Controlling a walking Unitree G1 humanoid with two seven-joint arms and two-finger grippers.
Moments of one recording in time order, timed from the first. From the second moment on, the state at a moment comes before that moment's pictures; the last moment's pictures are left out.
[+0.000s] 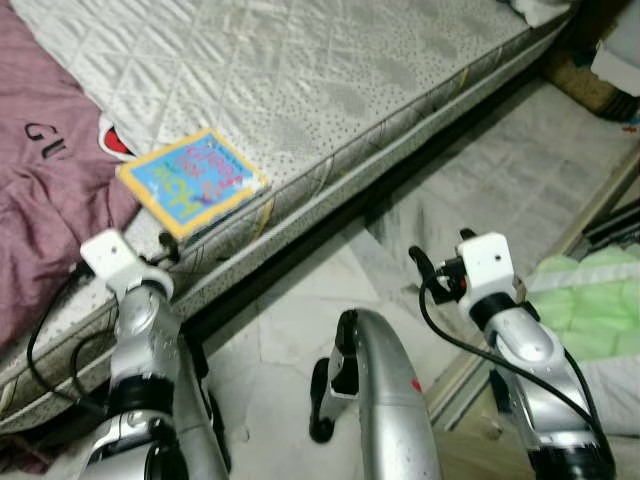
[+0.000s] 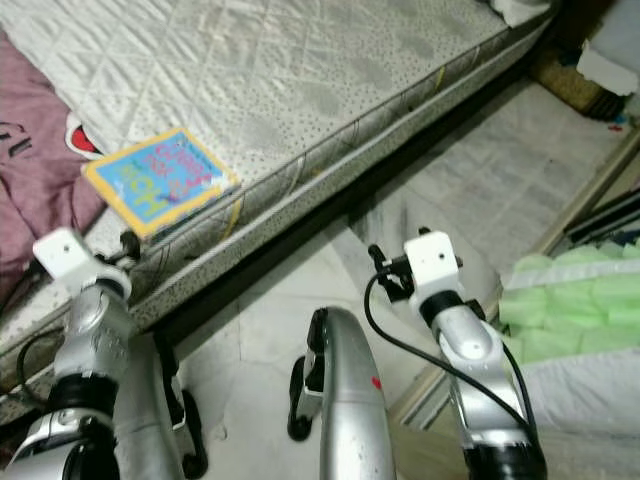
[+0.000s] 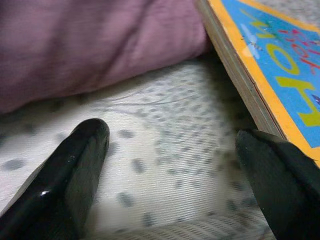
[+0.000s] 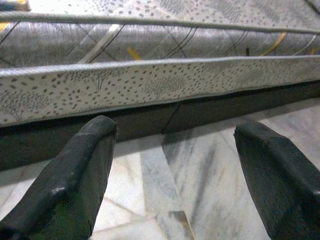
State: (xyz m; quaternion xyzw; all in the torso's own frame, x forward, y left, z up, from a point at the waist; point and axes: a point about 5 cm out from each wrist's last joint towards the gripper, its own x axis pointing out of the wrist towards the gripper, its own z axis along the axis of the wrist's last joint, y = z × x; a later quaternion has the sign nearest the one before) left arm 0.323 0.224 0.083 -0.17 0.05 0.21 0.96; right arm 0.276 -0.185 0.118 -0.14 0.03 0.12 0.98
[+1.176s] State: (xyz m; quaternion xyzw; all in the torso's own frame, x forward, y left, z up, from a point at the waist) left arm 0.341 0.194 0.109 -0.25 -0.03 0.14 0.96; right arm 0.288 -0.165 0.124 -0.12 0.01 0.13 0.98
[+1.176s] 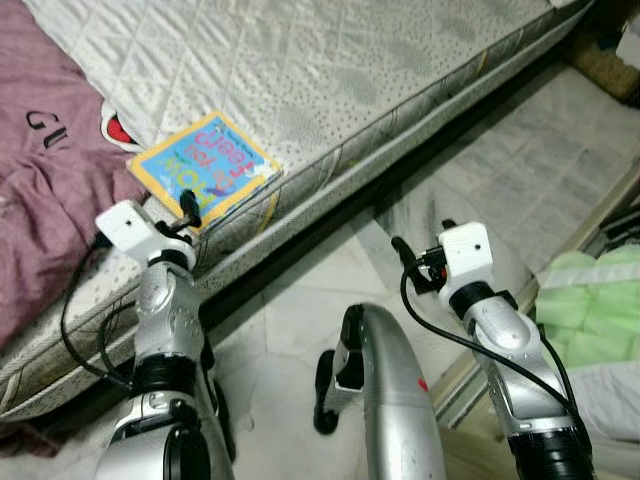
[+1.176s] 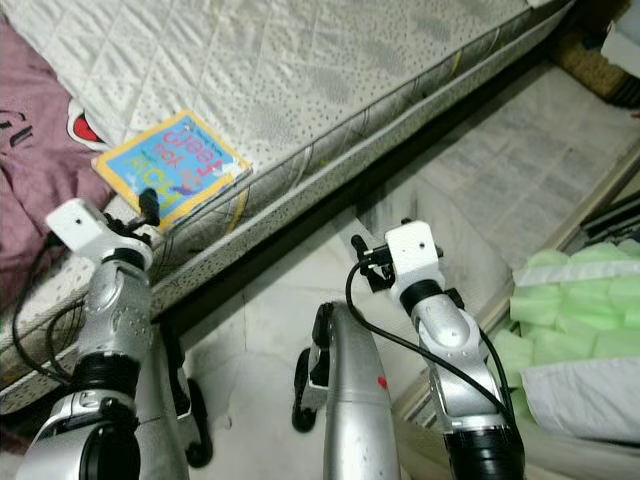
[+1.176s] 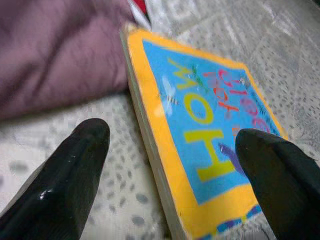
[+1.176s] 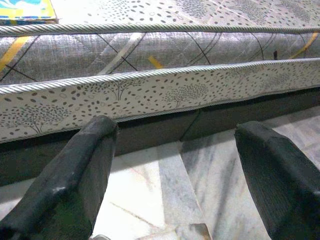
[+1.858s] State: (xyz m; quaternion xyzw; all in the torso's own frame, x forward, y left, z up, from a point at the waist) left arm 0.355 0.191 0.093 -0.34 0.01 0.09 0.94; right arm 0.255 -0.190 0.132 -0.16 0.03 0.11 0.98
